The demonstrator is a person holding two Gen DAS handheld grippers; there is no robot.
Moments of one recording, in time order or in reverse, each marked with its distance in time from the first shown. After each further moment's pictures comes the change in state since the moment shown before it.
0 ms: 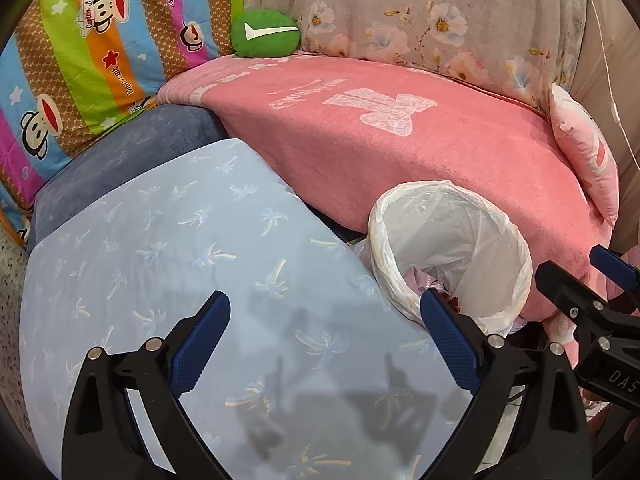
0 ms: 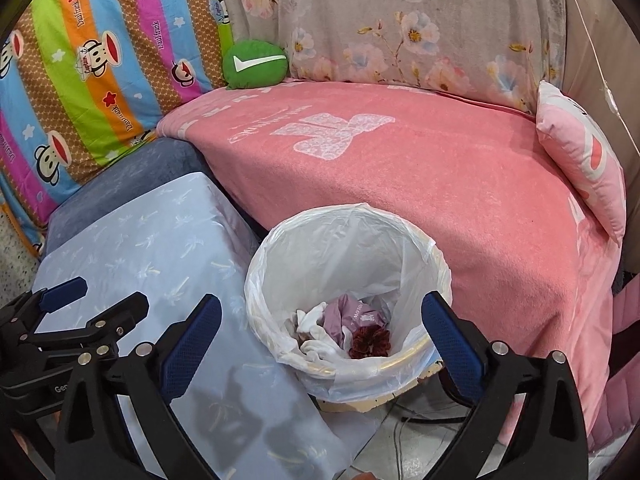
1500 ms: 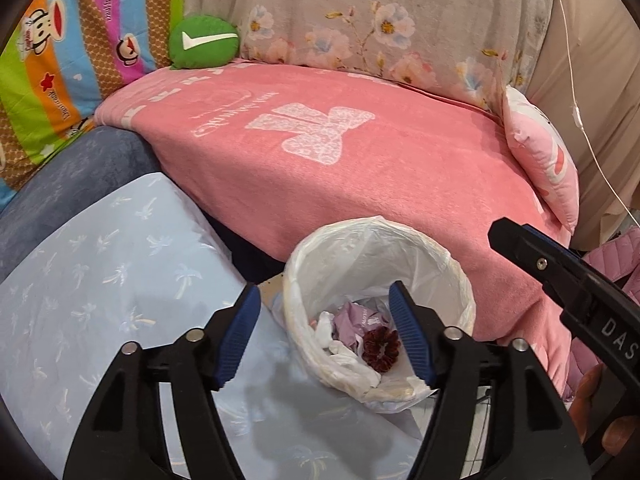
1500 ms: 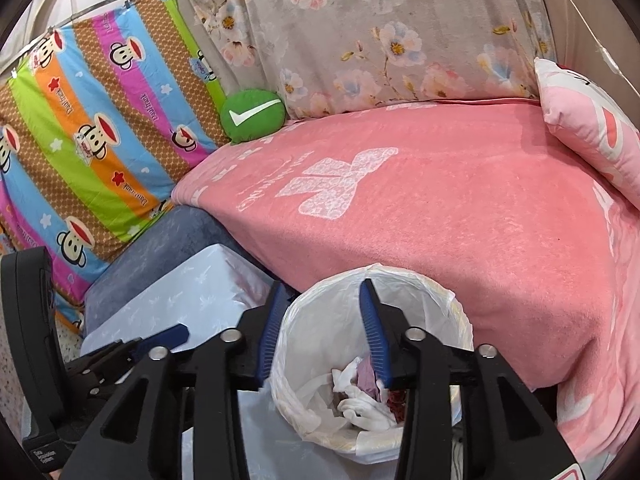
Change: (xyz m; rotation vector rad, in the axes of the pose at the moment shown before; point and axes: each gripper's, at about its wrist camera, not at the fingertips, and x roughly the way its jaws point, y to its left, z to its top) left arm 0.022 -0.047 0.057 0.060 -0.001 -0.180; right arm 0.013 -0.045 0.058 0.189 -0.087 0.154
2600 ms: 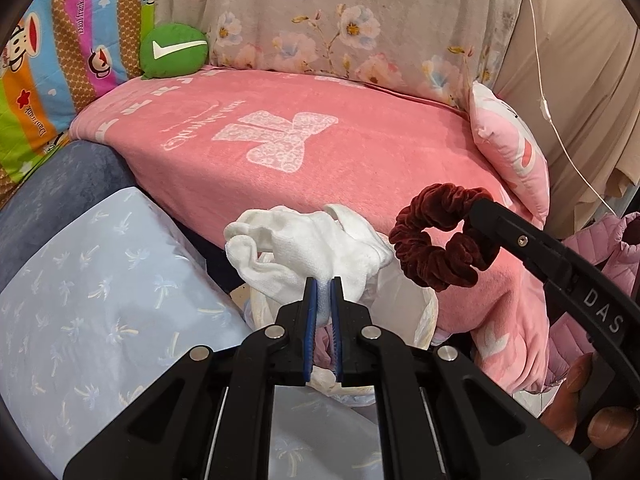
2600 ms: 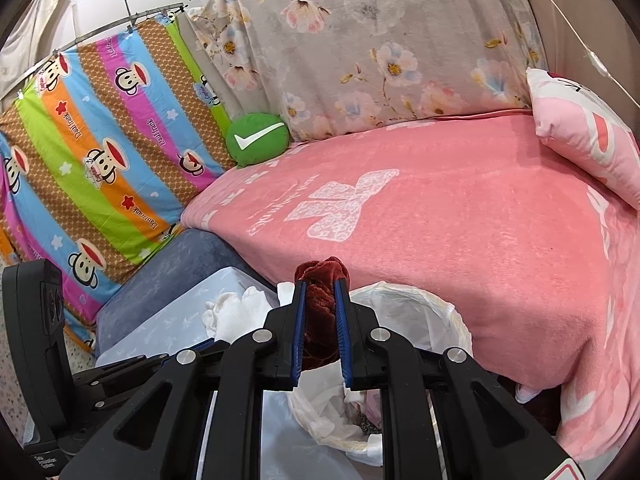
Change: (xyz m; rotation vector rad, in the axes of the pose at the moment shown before) left arm -0.010 -0.021 0.009 0.063 0.010 -0.104; right arm -0.021 -0.010 0.010 0.058 -0.078 0.035
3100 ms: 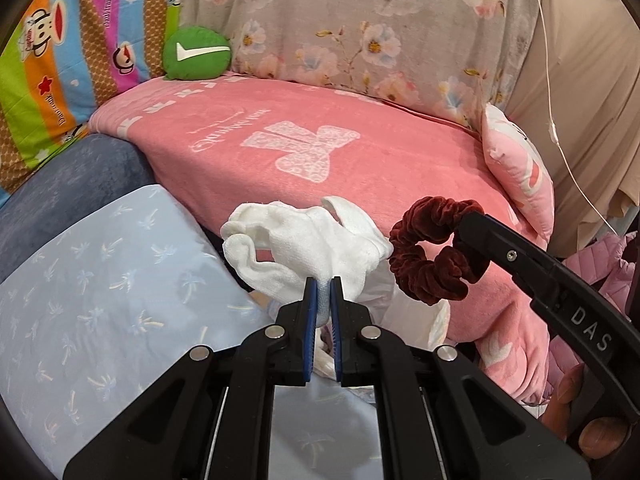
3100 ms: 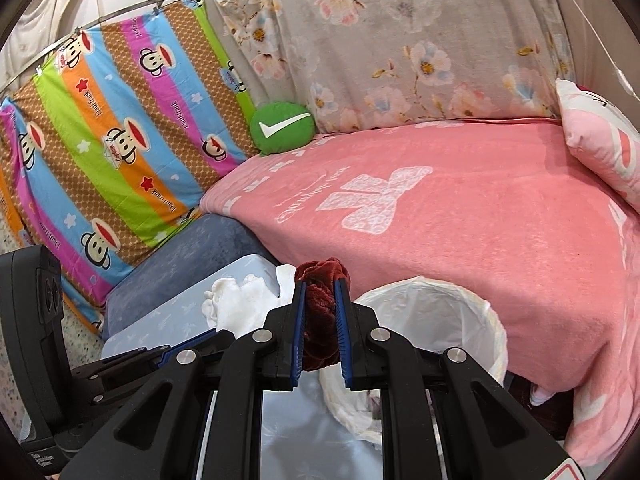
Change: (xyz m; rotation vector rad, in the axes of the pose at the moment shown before) left arm -0.026 0.028 -0.007 -0.051 -0.049 0.014; right arm 0.002 0.048 -0.008 -0.060 0.018 0.040
